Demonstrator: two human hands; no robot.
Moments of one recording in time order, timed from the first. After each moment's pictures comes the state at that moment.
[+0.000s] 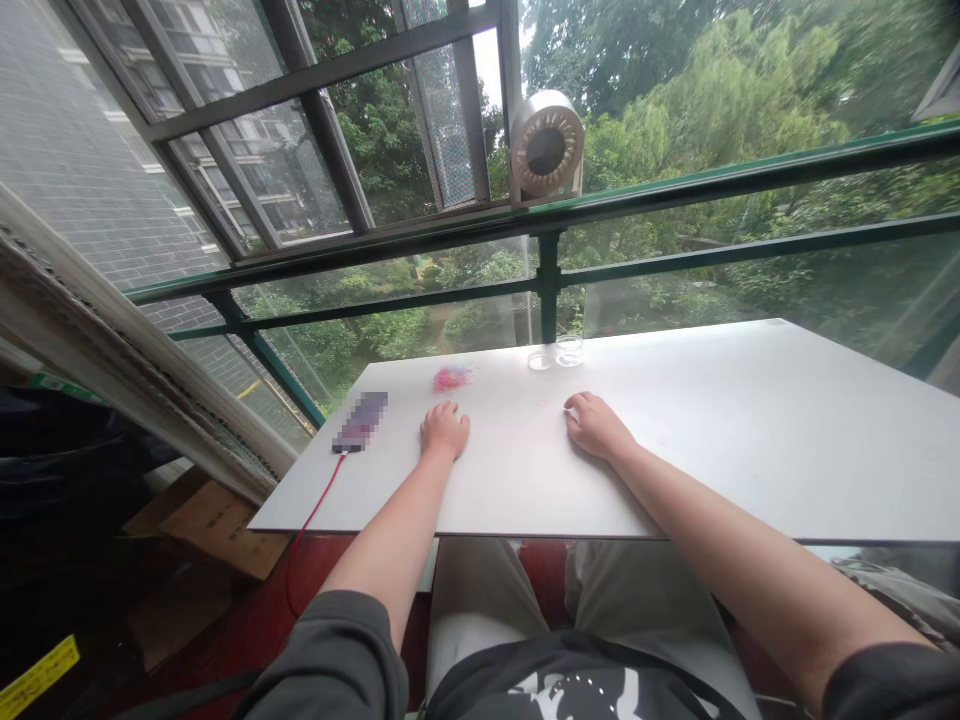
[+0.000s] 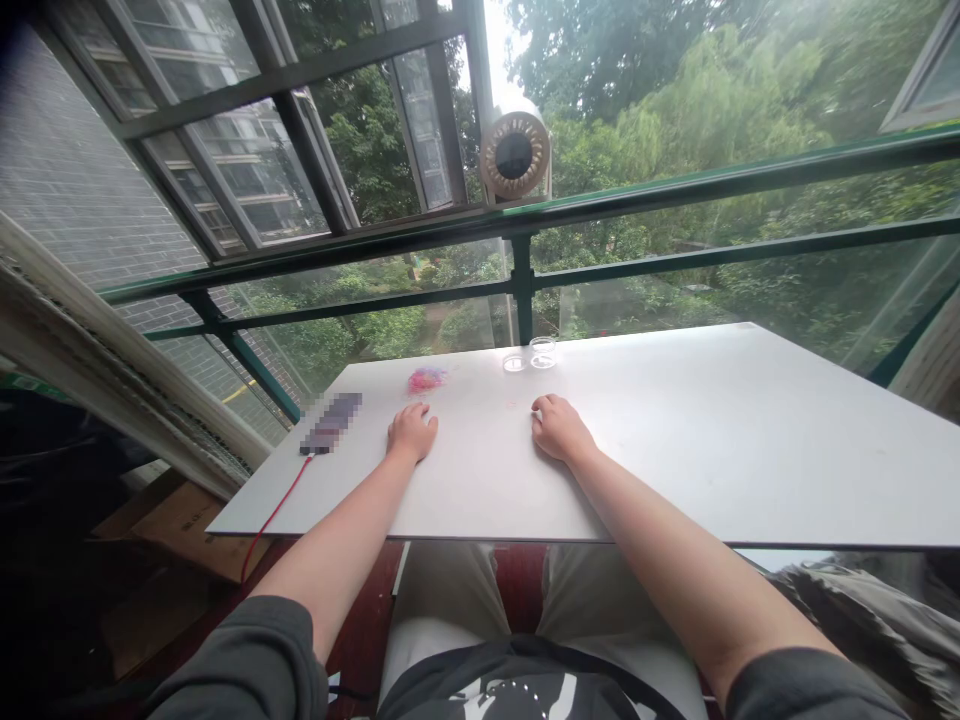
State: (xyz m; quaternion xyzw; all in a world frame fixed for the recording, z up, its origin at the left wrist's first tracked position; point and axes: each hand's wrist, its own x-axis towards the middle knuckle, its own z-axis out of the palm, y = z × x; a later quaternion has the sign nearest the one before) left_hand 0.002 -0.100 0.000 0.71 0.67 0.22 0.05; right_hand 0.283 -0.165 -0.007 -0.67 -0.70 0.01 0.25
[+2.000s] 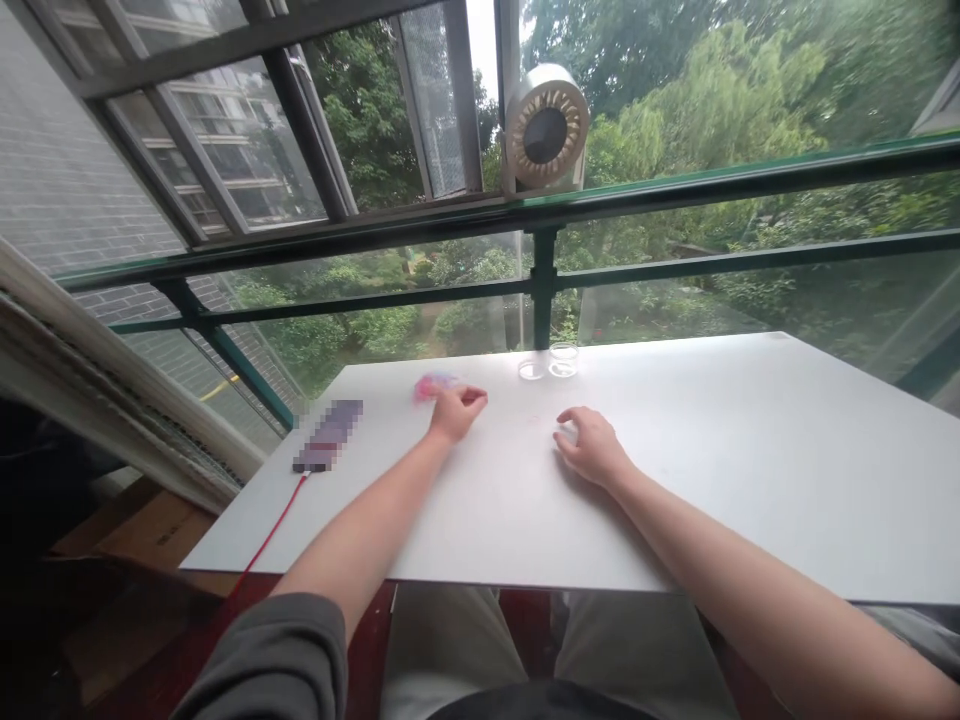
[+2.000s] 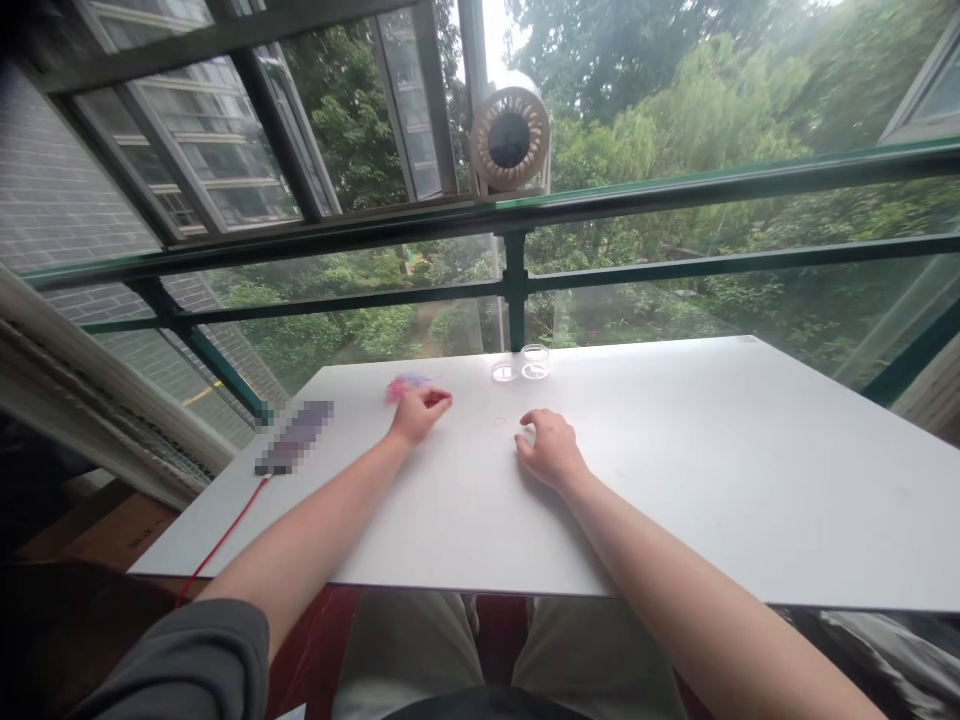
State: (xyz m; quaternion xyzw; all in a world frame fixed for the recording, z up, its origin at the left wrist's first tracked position) left_hand 0.054 -0.061 0.026 0.73 0.47 0.40 0.27; right_hand 0.279 -0.167 -0.003 -0.65 -0.67 0.08 0.35
